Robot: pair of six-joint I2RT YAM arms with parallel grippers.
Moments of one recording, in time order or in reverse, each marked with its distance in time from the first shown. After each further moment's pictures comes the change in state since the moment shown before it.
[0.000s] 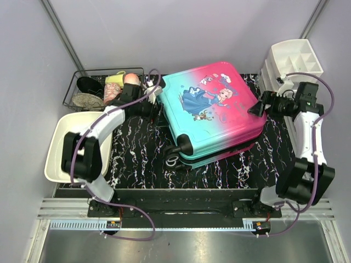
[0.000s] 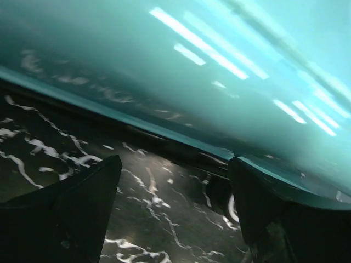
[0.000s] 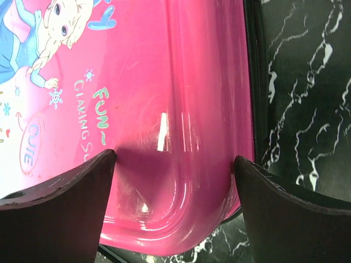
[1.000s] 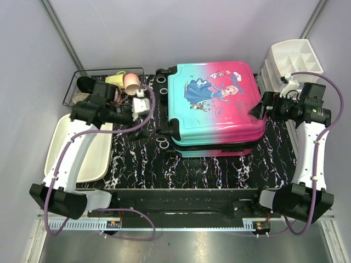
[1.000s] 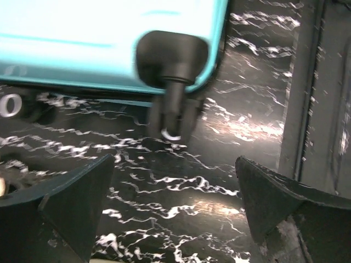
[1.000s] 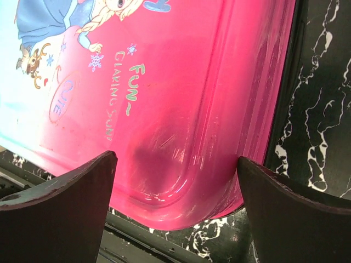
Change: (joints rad) left arm 0.085 -0.321 0.269 -0.686 0.097 0.812; right arm 0.016 -0.204 0.027 -0.141 0.083 0.082
